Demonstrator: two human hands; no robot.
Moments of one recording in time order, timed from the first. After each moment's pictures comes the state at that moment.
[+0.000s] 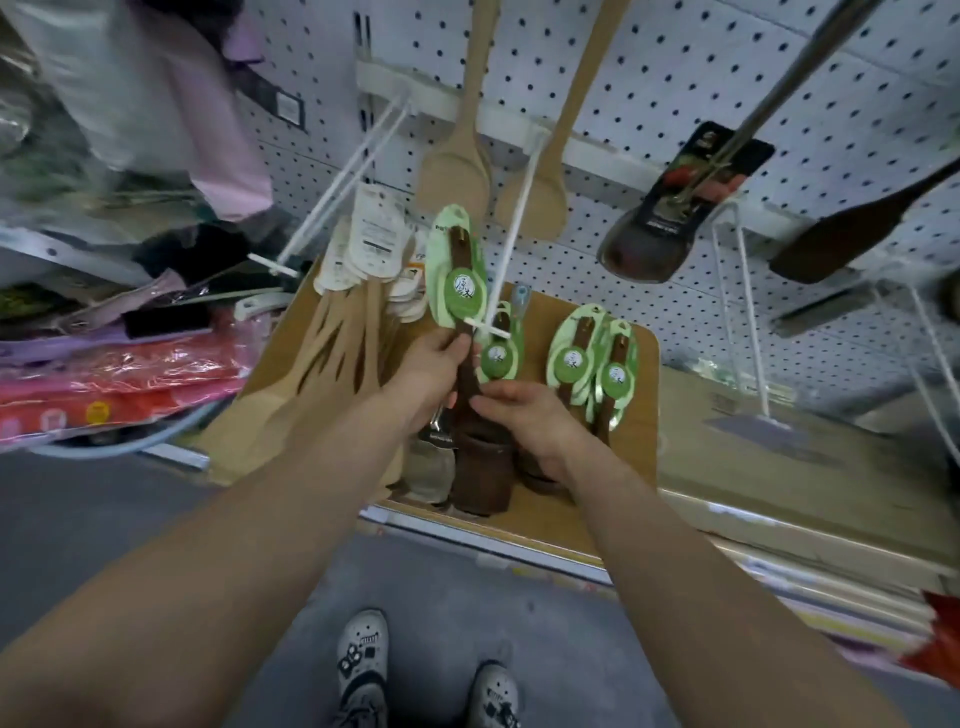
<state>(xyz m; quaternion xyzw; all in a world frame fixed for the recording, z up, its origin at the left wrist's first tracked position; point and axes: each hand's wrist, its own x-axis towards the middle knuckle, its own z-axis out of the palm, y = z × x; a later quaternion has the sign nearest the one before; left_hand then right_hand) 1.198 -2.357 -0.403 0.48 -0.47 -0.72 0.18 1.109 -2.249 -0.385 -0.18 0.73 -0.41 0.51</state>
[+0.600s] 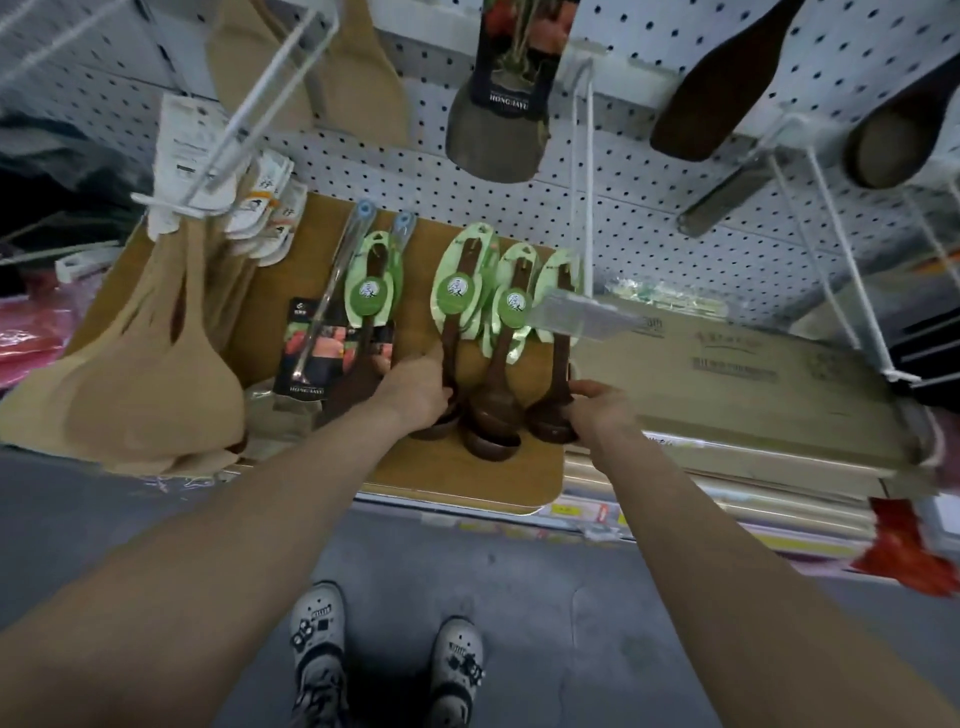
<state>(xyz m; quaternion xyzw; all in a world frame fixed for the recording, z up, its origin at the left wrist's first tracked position) 1.100 -2.244 -0.467 0.40 -0.84 -0.34 -0.12 0.947 -2.095 -0.463 0.01 0.87 -0.34 0.36</state>
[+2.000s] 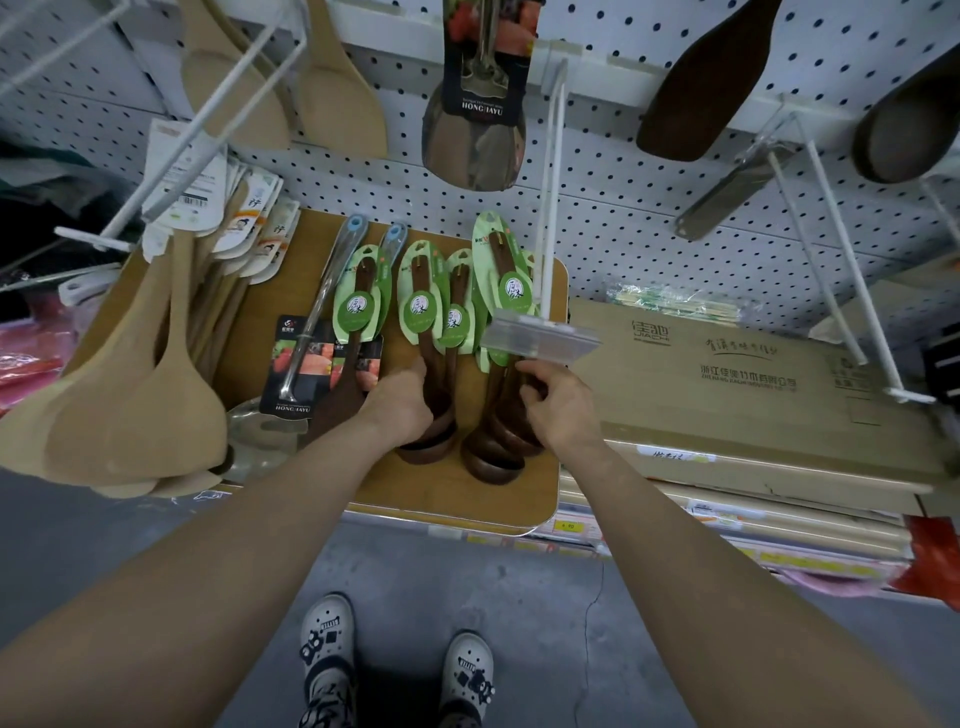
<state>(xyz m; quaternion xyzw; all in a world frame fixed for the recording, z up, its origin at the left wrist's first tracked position) 1.091 -2.241 -0.462 0.46 -0.80 -0.36 -0.14 0.948 -2.115 -0.464 -0.32 0.89 -0.23 0.24</state>
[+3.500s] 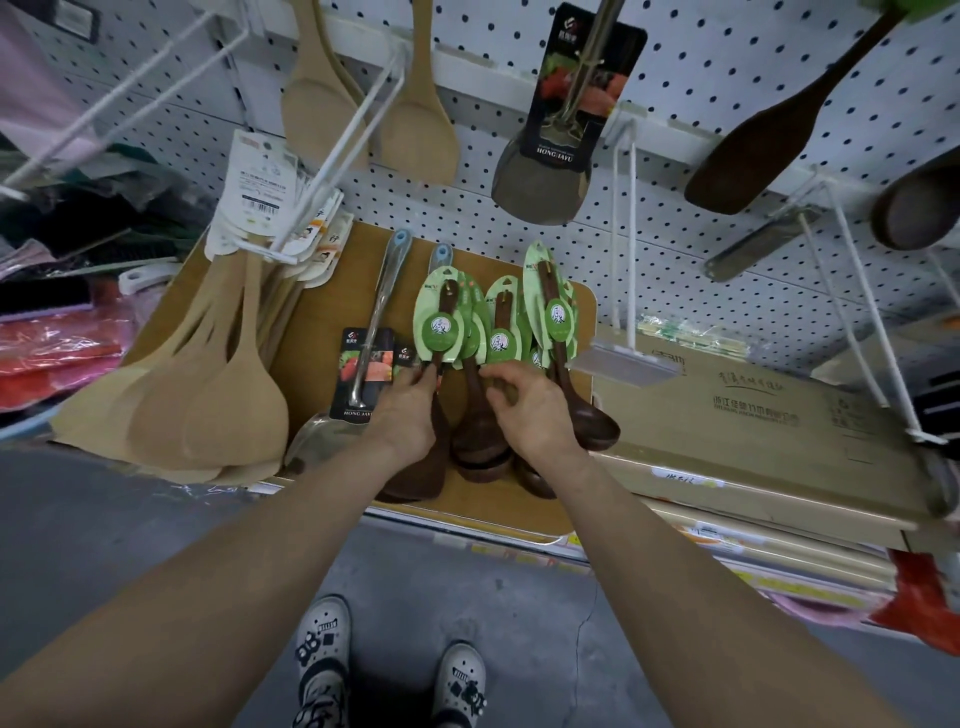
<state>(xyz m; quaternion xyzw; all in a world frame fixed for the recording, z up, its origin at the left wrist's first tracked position) 1.141 -2.258 -0.465 0.43 -0.84 -0.33 -0.06 1.015 -2.160 -0.426 -0.42 0.84 -0.26 0.23</state>
